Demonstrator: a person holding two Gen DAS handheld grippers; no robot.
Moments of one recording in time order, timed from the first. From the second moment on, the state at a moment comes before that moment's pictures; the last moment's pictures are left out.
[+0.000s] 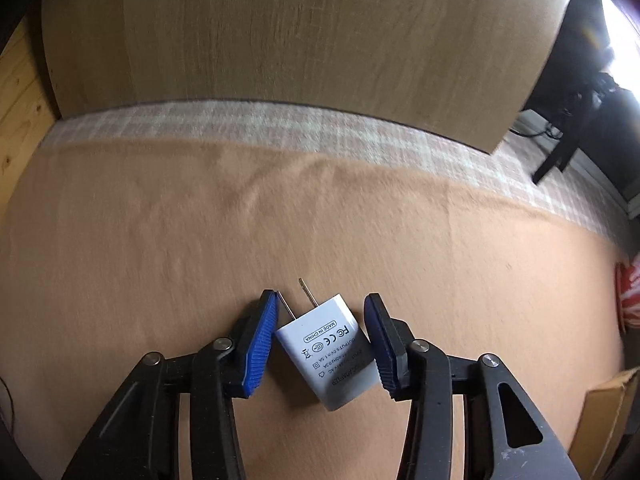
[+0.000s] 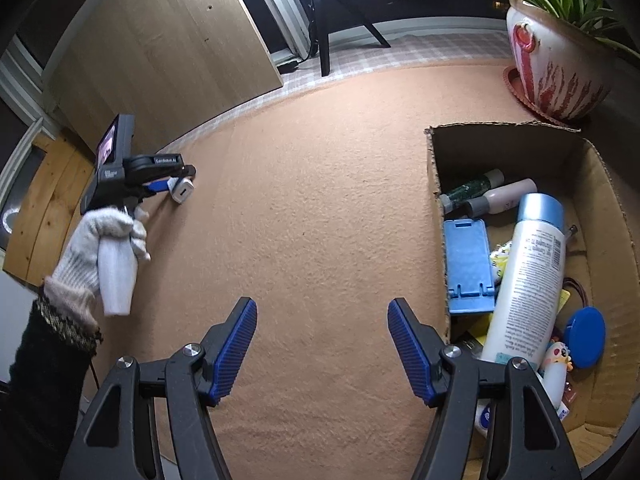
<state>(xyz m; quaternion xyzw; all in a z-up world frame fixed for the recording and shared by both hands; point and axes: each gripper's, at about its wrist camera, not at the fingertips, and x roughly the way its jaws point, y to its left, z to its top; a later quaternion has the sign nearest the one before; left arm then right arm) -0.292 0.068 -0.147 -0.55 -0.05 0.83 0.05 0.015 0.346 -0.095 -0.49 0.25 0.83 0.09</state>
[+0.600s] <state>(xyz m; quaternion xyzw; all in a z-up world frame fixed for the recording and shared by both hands) -0.102 0.124 -0.145 -0.56 -0.01 0.80 0.21 -0.001 0.323 -0.102 -0.50 0.23 0.83 0.04</state>
